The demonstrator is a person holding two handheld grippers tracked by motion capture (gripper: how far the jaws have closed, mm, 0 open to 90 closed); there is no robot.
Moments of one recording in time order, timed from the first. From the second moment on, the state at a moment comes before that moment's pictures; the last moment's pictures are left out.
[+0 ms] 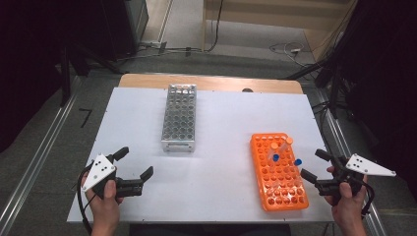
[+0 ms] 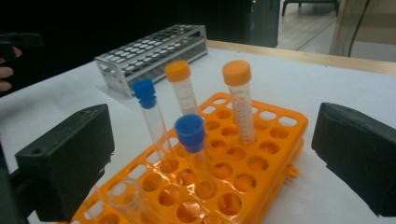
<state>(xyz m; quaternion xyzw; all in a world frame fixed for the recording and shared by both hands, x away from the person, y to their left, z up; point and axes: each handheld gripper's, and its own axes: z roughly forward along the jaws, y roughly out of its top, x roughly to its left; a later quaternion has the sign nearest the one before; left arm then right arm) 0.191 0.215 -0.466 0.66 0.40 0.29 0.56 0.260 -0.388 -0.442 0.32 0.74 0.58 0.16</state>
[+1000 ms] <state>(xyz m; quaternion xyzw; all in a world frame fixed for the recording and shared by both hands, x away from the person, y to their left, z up) 0.192 0.211 -0.467 0.67 0.40 0.28 0.56 0.245 -0.370 -0.473 0.29 0.81 0.51 0.06</state>
